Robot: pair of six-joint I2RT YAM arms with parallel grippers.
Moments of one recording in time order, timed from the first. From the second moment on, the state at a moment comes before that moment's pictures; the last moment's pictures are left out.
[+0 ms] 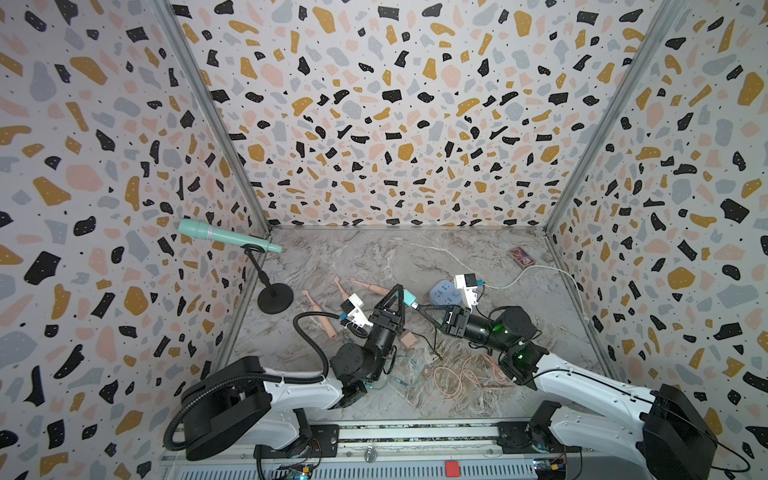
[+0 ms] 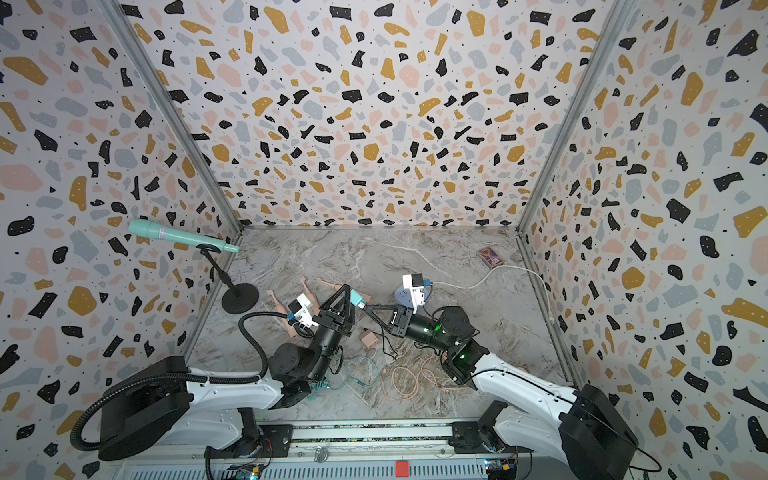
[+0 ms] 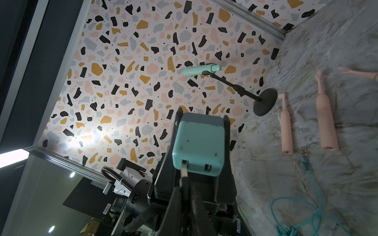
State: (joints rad) left arm -1.08 1.32 0.39 1.37 -0.59 -1.31; right arm 0.78 1.07 0.50 0.75 -0.47 1.19
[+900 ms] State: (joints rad) left arm -1.11 1.32 0.44 1.32 -0.66 -1.21; right arm 0.78 1.07 0.57 0.63 -0.42 1.20
